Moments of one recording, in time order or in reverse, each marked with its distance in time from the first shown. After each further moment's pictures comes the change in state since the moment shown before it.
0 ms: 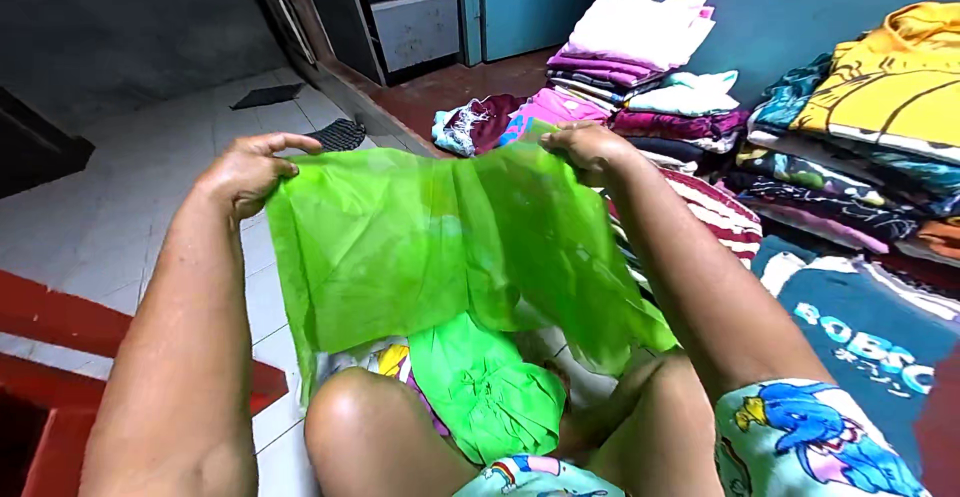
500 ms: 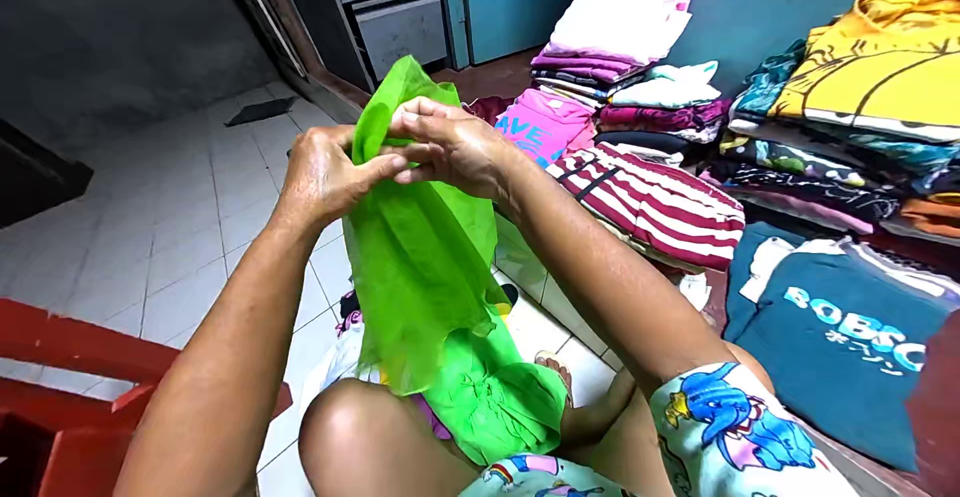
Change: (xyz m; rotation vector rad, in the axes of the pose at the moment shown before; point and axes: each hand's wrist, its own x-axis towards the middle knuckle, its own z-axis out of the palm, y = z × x) left_hand -0.041 0.075 0.071 0.302 0.080 0.600; right_hand -0.035 -0.062 0.092 0.501 -0.507 -0.357
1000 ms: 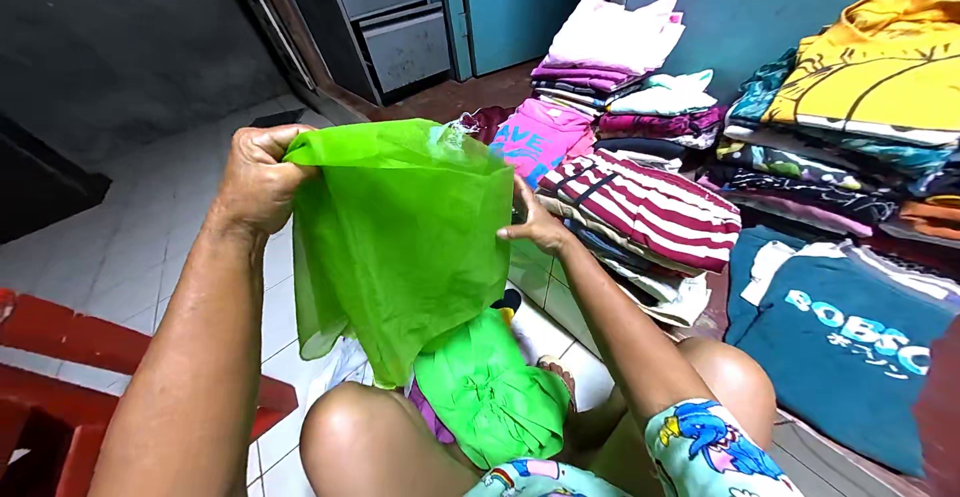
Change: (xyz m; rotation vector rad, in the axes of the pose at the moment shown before) left_hand -0.013 -0.038 -0.037 -0.495 0.075 0.220; right_hand -0.064 0.147 -0.129 -0.336 0.263 -0.024
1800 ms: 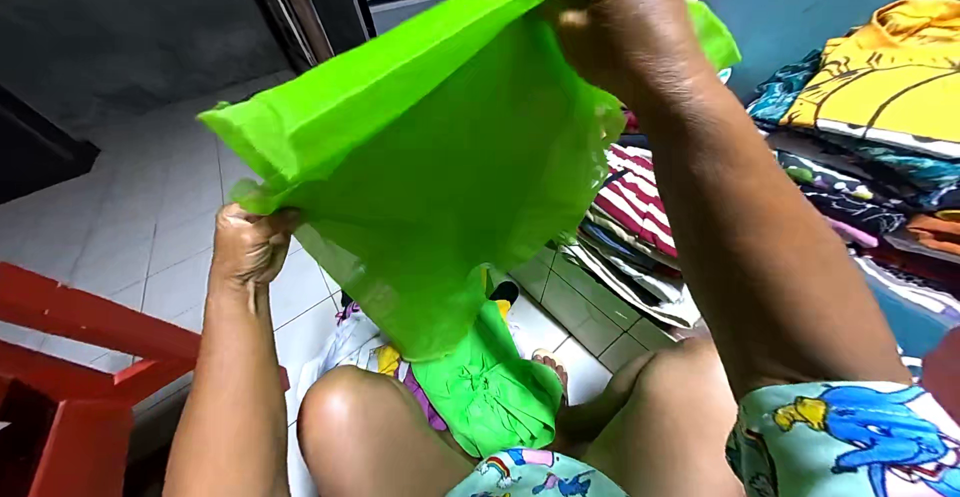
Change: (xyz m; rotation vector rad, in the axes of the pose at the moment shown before) left_hand -0.099 -0.069 -0.003 -0.420 0.377 -0.261; right_hand 0.022 -0.260 0.005 -1.038 0.276 -0.562
